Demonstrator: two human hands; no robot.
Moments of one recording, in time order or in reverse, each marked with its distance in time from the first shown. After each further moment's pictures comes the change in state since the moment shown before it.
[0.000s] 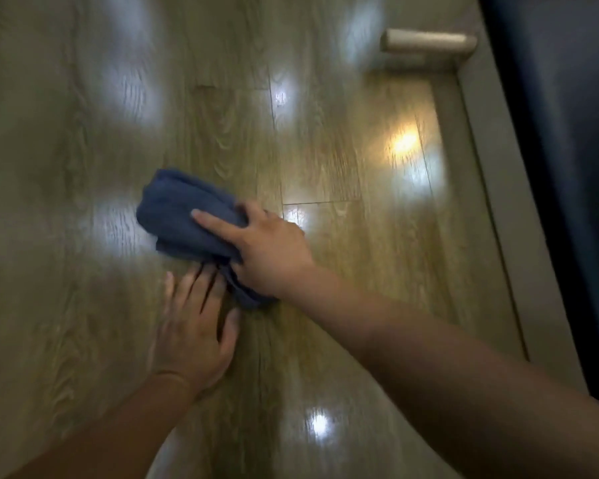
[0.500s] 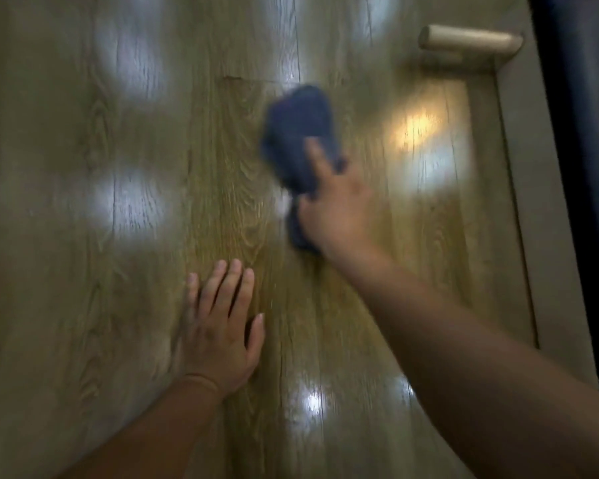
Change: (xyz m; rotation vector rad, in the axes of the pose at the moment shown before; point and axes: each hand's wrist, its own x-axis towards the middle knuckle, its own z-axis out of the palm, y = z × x) left_hand -0.001 -0.002 0.001 0.046 -0.016 -0.006; right_hand 0.036 0.042 -0.017 -0.034 0.242 0.544
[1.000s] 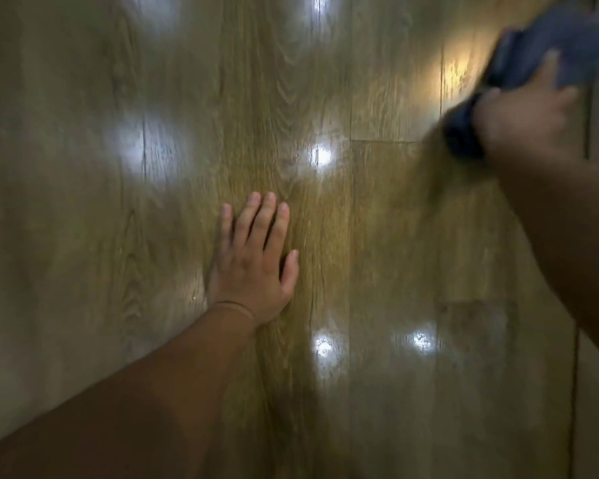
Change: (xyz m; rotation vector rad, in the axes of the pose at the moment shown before) left_hand 0.004 0.001 -0.005 0.038 -0.091 -0.001; right_hand 0.049 0.117 -0.045 0.181 0.155 0.551
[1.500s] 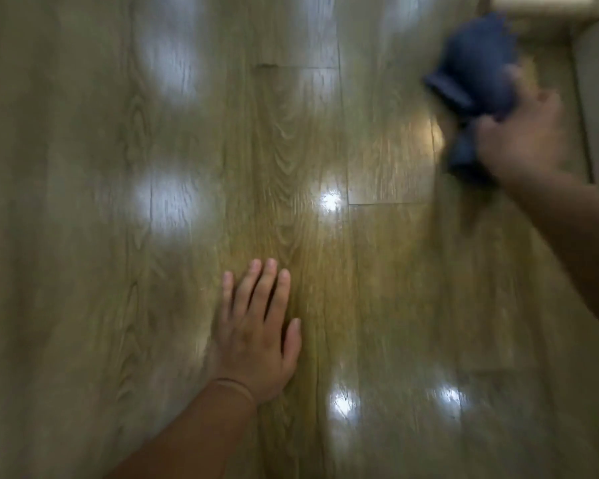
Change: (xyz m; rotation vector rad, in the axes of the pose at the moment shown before) left_hand -0.002 -0.002 0.007 -0.031 0.094 0.019; right_hand 0.068 -0.003 0.013 -0.103 0.058 -0.220
